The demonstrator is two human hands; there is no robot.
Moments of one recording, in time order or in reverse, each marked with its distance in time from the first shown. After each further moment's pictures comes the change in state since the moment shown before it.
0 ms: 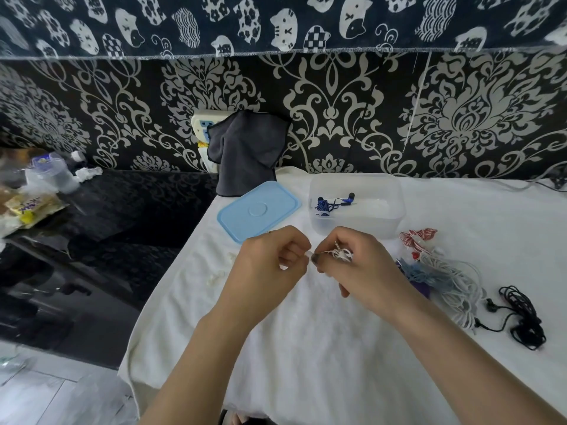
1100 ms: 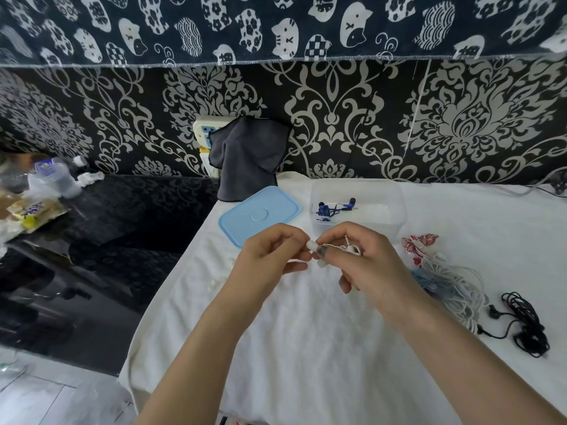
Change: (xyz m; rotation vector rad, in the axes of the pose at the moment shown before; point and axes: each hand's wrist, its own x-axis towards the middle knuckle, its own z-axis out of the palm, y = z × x) left_hand 0.010 0.007 -0.004 -0.599 -0.047 -0.359; right_hand 0.001 -0.009 -0.006 0.277 0.033 0.024
